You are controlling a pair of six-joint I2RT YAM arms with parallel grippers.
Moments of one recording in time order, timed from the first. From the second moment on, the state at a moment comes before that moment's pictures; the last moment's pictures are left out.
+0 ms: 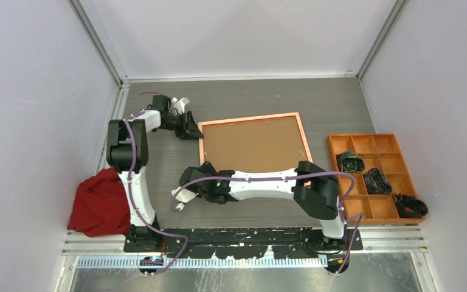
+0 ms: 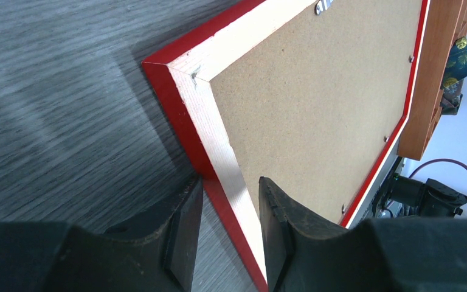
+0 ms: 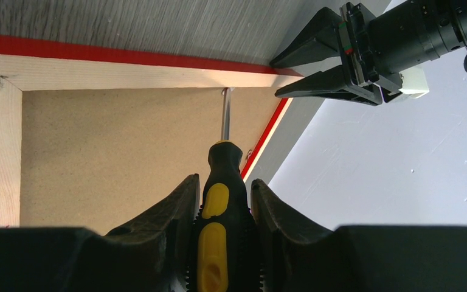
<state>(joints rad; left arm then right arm) -0.02 2.12 1.40 -0.41 0.85 -0.11 1.30 1.95 1.42 -0.36 0.55 -1.10</state>
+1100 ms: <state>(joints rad) -0.02 2.12 1.40 -0.41 0.85 -0.11 1.31 1.98 1.47 -0.39 0.55 -1.07</state>
